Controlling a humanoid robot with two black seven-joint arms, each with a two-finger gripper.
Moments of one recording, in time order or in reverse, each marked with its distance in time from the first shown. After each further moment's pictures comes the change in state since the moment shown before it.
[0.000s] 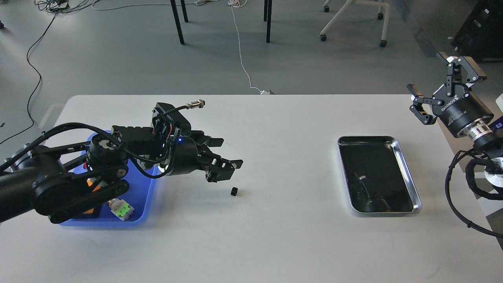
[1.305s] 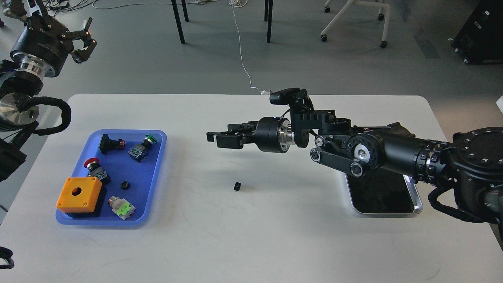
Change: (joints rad) left arm -0.039 0.026 -0.429 0.693 -2.081 -0.073 -0.141; right arm 0.570 0.562 -0.642 -0.012 -0.996 -0.458 0.000
